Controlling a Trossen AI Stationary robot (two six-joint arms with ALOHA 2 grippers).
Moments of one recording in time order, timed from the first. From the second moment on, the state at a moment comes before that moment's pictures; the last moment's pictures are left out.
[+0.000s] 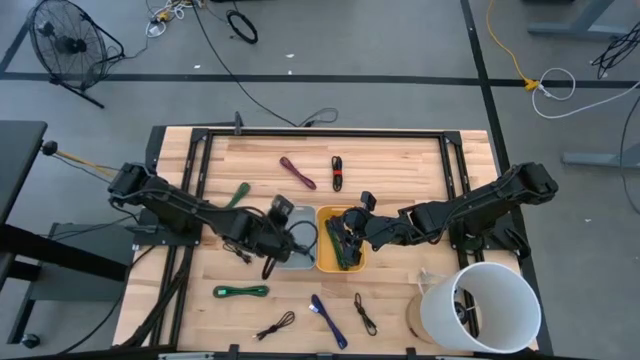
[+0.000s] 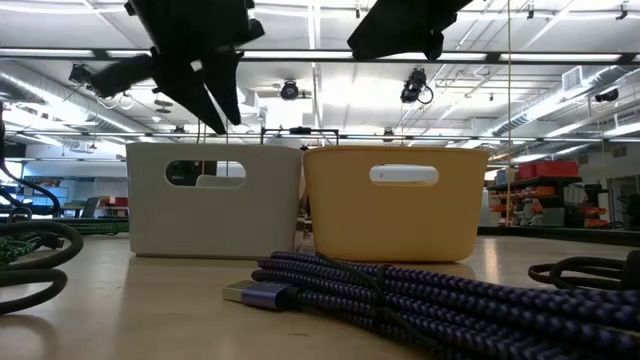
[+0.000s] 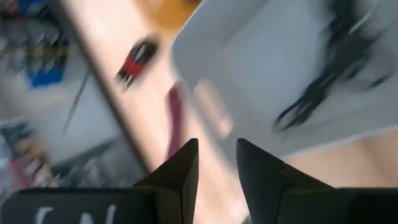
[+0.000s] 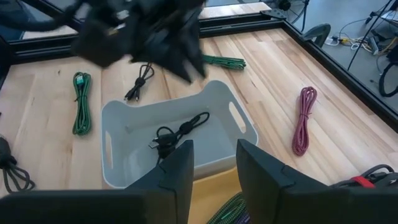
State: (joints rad) left arm -0.33 1.57 1.15 -0.88 -0.71 0.39; right arm 0.31 1.49 1.07 -0.17 0.51 0.30
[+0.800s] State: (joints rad) left arm 0.16 1.15 0.98 -1.26 -0.27 -0.61; right arm 0.31 1.49 1.07 -0.18 0.51 0.30
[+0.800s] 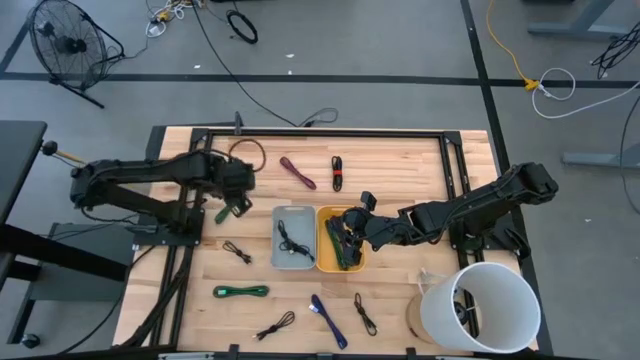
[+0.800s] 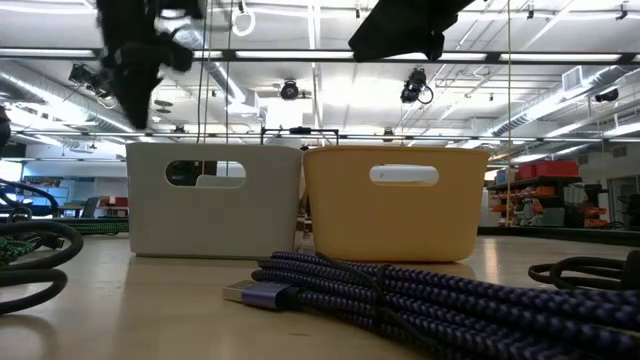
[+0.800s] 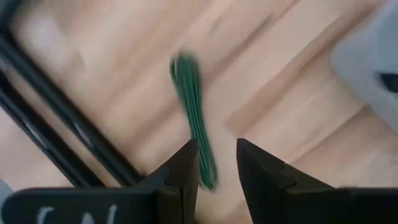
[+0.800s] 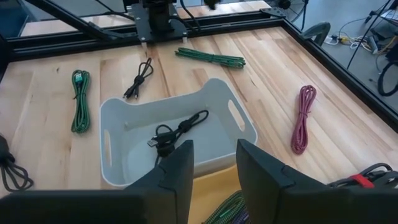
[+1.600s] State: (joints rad) left arm 0.25 1.13 0.64 -1.03 -0.19 -0.71; right arm 0.31 1.49 1.07 -0.19 0.51 0.28
